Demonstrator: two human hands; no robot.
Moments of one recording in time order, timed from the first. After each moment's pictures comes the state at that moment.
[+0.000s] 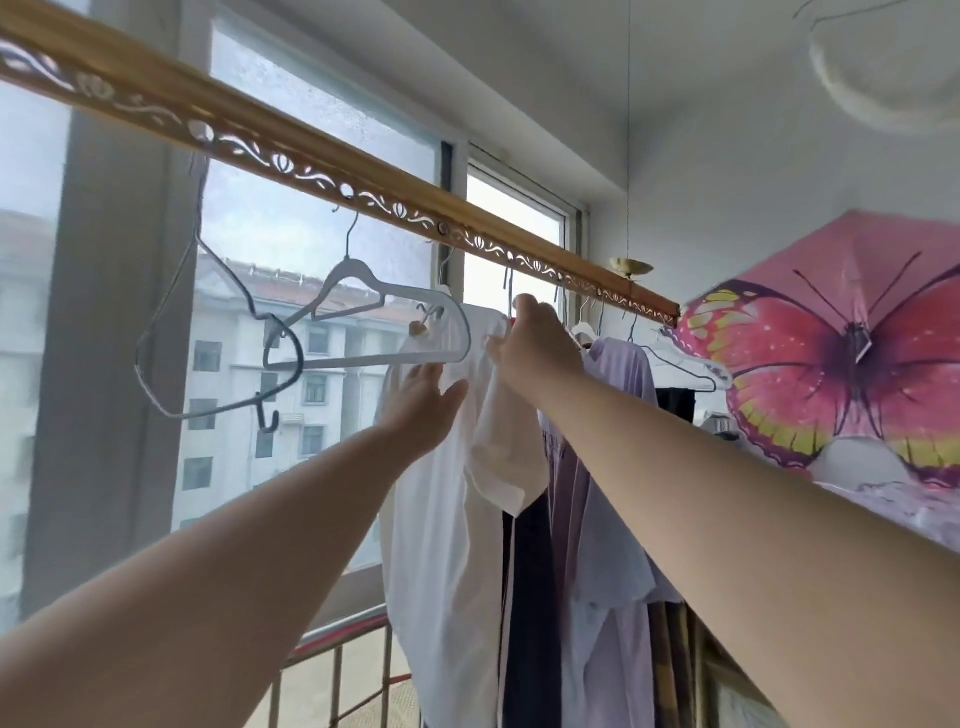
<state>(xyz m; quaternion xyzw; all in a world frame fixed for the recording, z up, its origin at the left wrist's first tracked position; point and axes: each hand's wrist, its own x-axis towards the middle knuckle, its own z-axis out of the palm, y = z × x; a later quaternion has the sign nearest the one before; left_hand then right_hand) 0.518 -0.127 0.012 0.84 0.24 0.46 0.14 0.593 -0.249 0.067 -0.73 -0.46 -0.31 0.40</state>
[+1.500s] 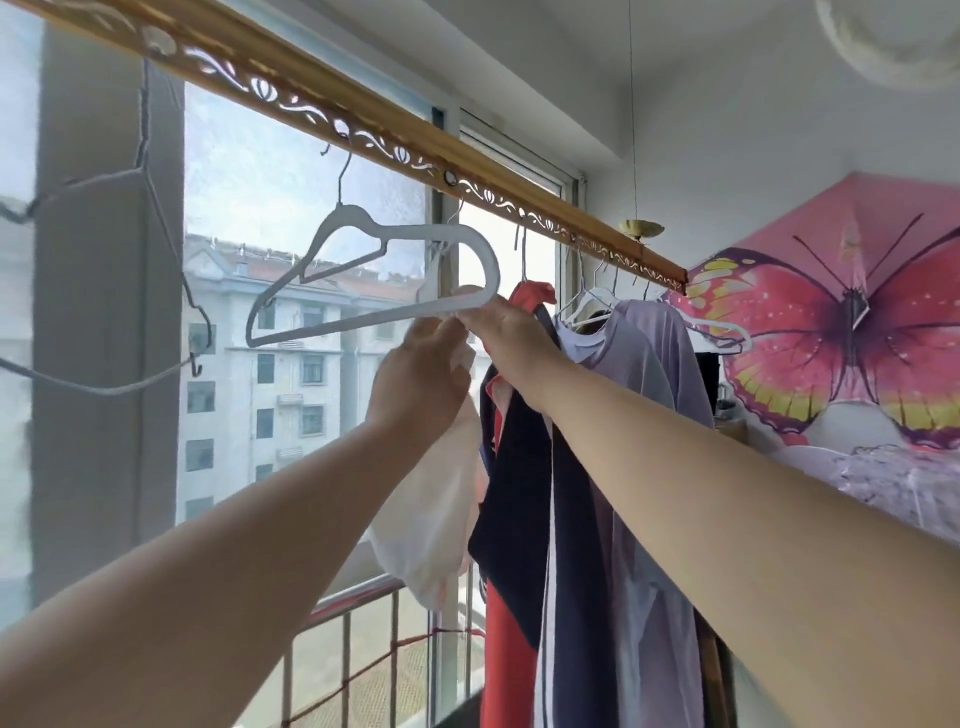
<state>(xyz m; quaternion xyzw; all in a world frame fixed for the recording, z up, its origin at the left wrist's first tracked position) 0.499 -0.163 0.002 0.82 0.18 0.55 -0.02 0.583 -0.248 0.041 -0.59 -0.58 -0.05 0.56</state>
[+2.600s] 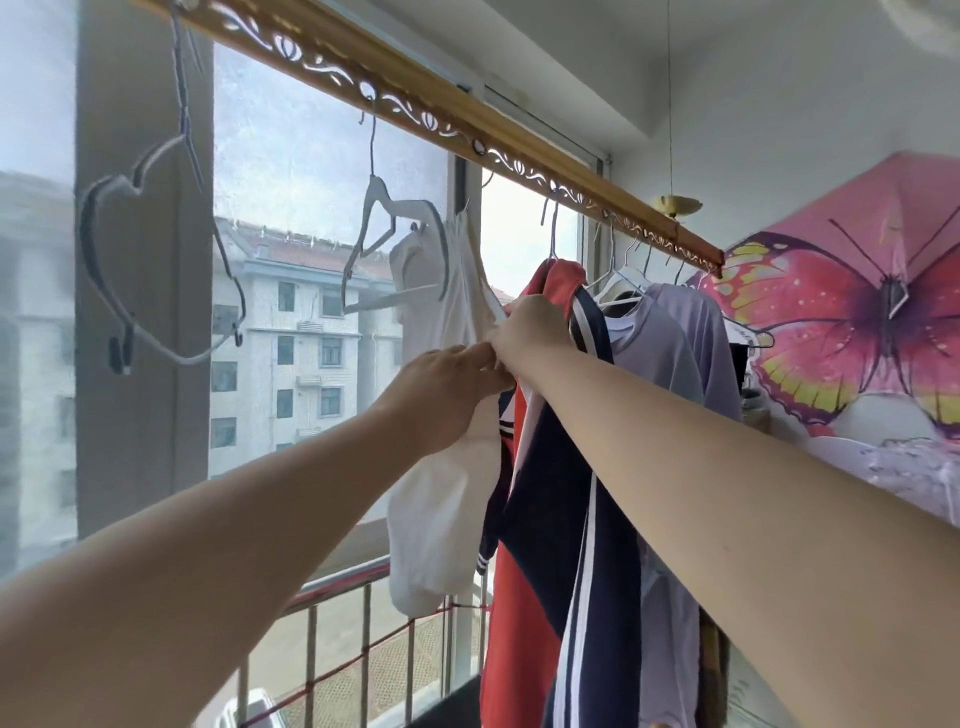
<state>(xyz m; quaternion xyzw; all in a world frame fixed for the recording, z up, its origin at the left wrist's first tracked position) 0.480 -0.148 -0.018 0.87 0.10 0.37 -0.30 0.576 -0.224 0.040 -0.76 -0.43 -0.18 0.45</state>
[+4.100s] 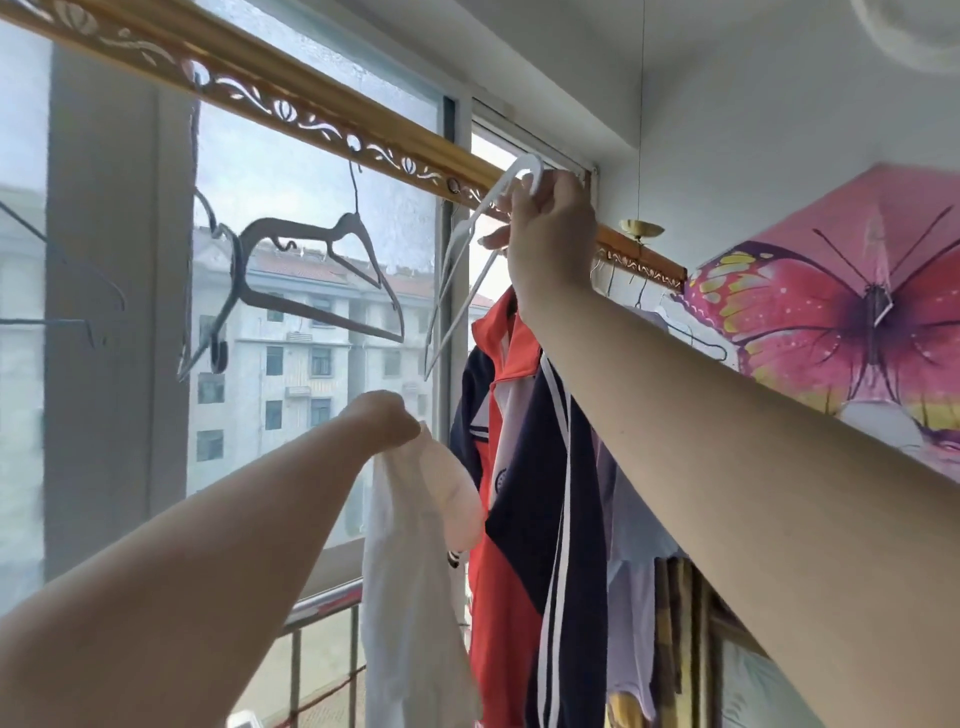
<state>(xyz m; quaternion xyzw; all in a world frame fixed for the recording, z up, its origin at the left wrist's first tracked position) 0.493 -0.086 -0.018 0.87 0.41 0.28 0.07 0.567 -0.242 0.099 -0.41 -0.46 -0.23 0.75</state>
